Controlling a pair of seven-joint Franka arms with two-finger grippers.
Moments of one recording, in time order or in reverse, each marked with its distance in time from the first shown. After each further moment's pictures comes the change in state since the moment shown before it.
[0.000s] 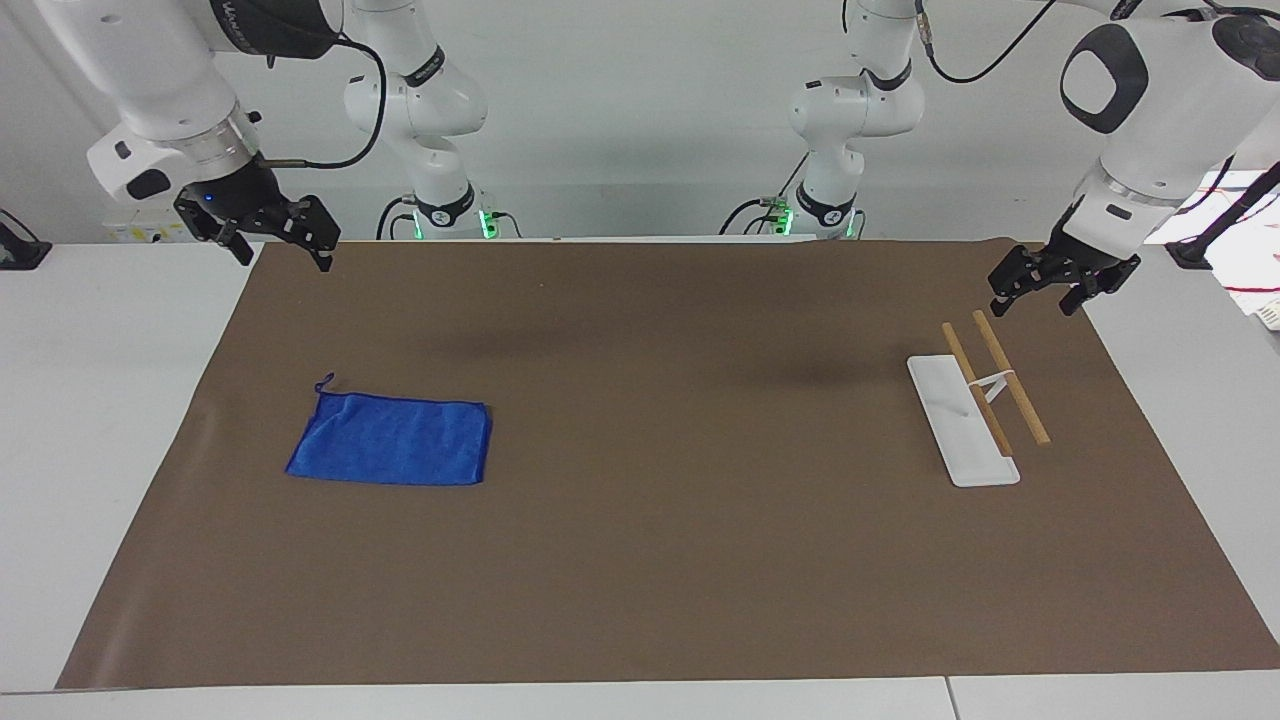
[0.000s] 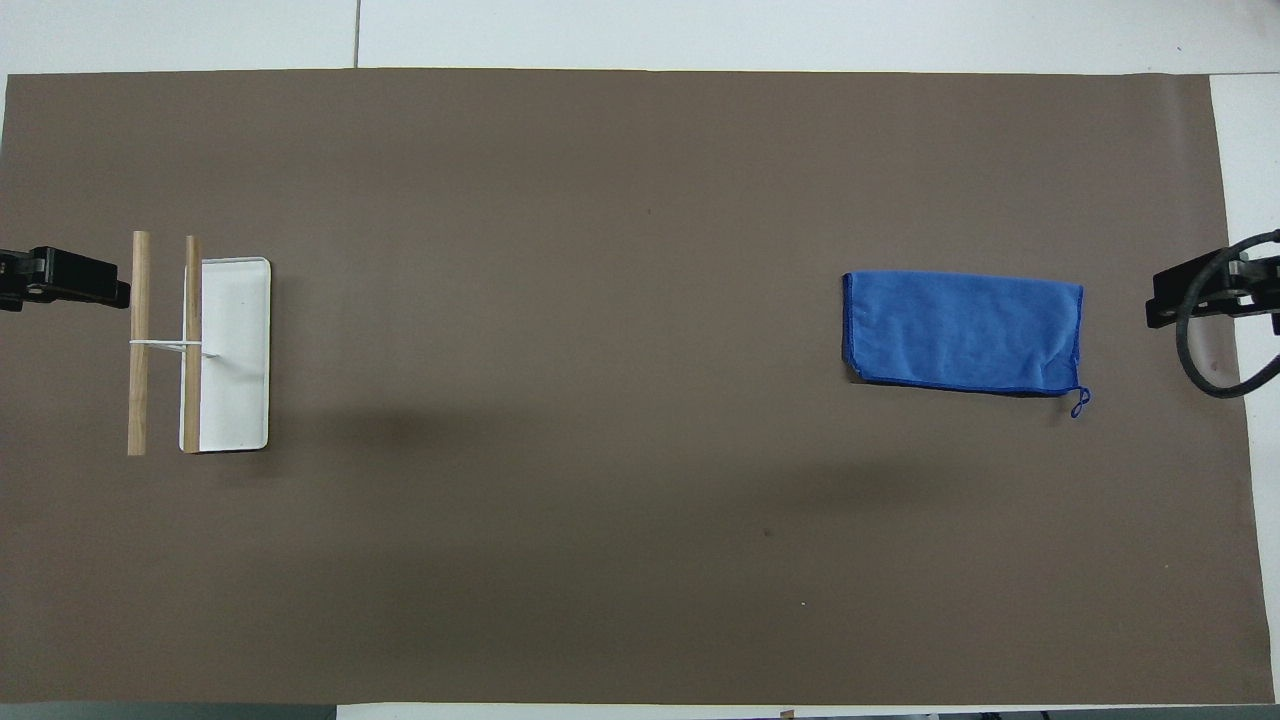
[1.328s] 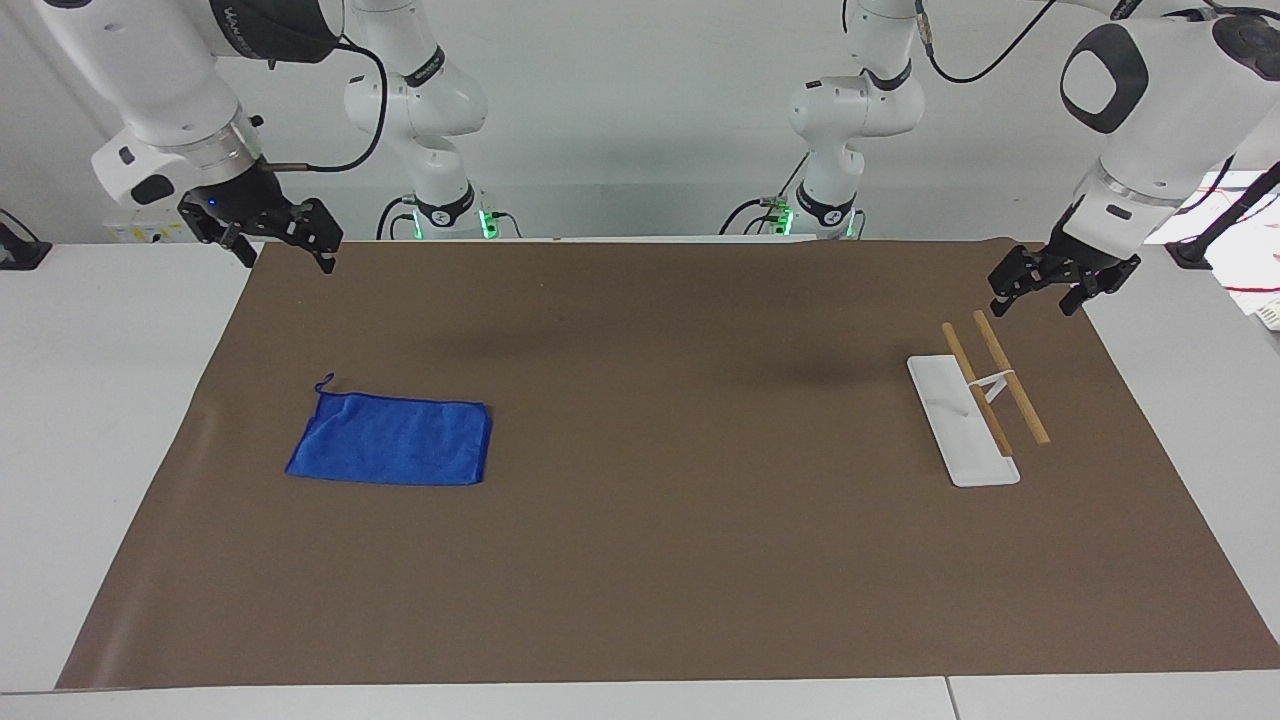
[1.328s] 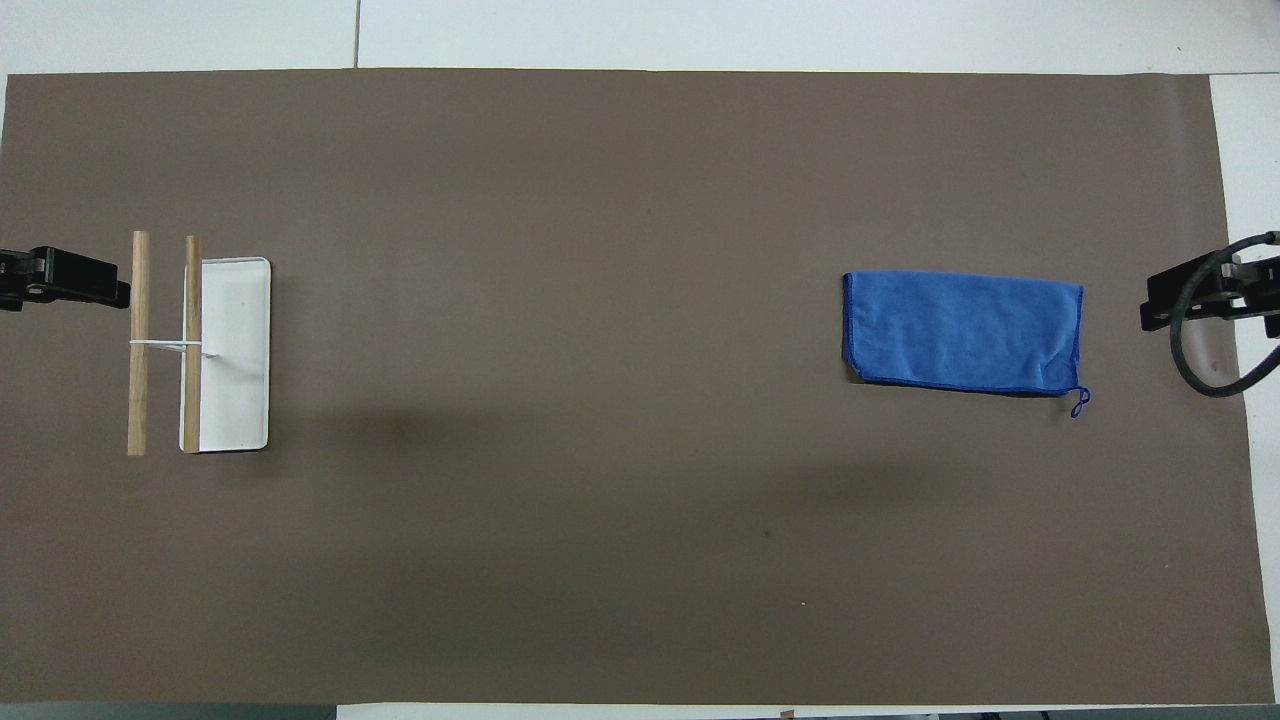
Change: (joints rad) left arm 0.000 0.000 0.000 0.000 0.000 0.000 0.000; right arm 0.001 0.002 -0.002 -0.013 0.001 0.001 0.000
